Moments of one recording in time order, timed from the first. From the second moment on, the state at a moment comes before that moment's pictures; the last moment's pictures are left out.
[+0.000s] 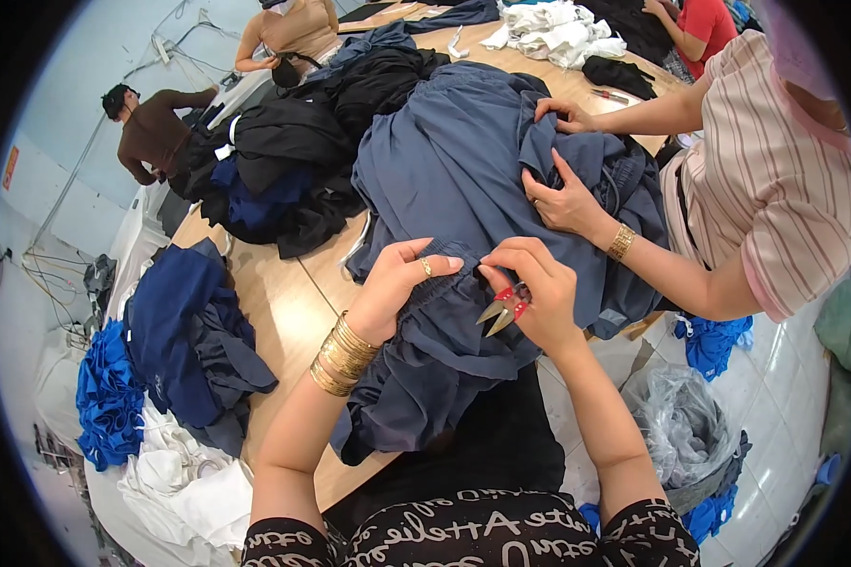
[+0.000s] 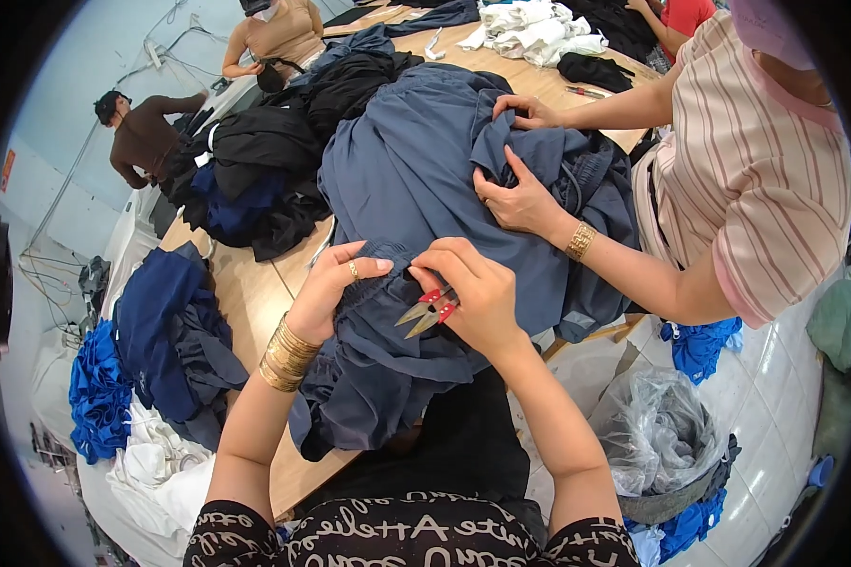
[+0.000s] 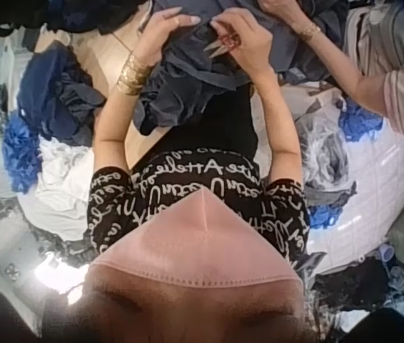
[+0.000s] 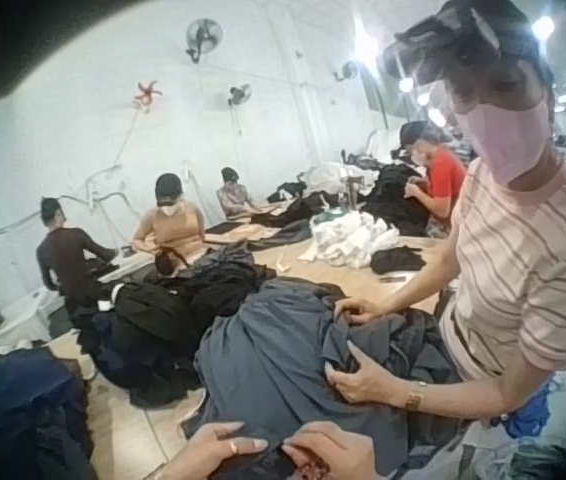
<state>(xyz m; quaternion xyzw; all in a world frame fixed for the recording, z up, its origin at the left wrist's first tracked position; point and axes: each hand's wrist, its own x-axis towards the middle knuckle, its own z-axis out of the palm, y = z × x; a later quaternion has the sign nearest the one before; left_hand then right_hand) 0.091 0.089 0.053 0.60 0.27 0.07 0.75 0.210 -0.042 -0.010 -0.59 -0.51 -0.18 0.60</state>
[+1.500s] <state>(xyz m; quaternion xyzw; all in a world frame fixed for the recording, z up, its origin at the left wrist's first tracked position) 0.079 0.069 0.038 0.69 0.21 0.13 0.68 0.188 -0.079 0.022 -0.74 -0.53 -0.14 0.38</state>
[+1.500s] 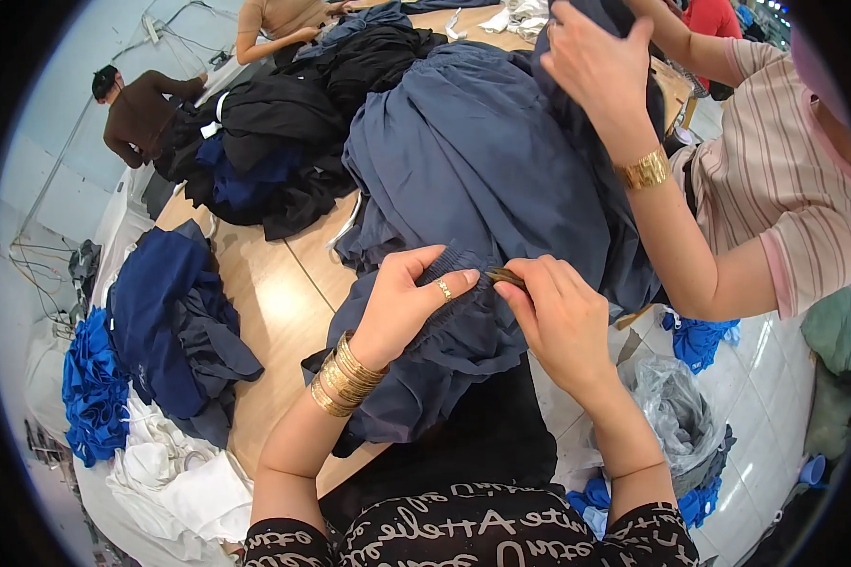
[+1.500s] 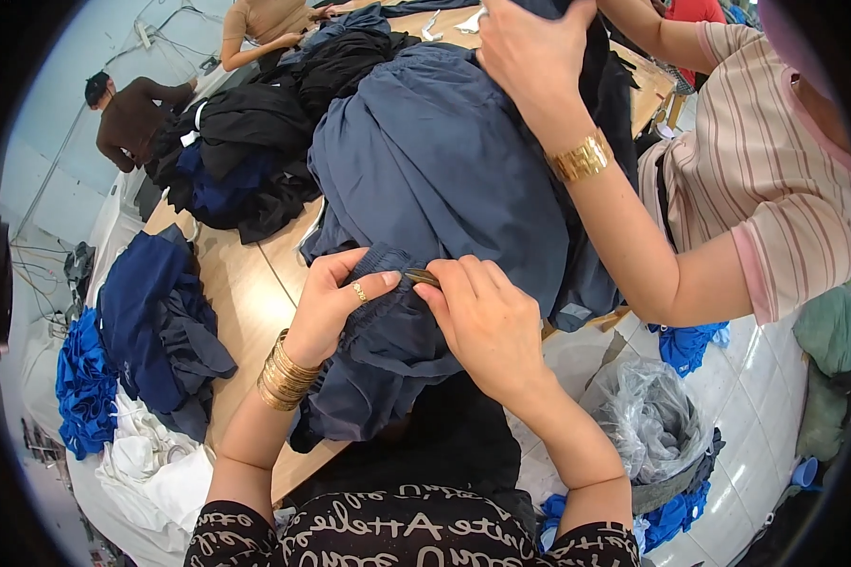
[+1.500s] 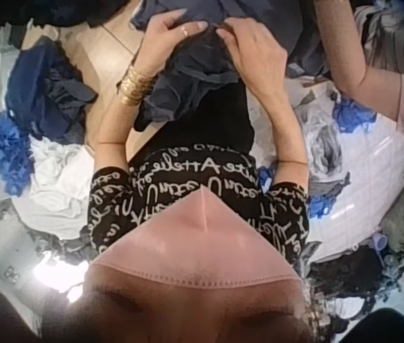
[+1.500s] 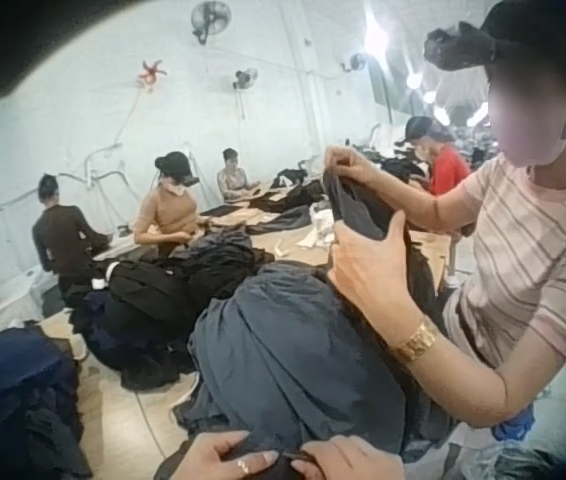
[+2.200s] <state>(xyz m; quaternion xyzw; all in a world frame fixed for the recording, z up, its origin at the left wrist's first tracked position) 0.078 0.064 0.037 0.70 0.20 0.15 0.67 0.185 -0.084 0.025 -0.74 -0.54 -0.16 0.36</state>
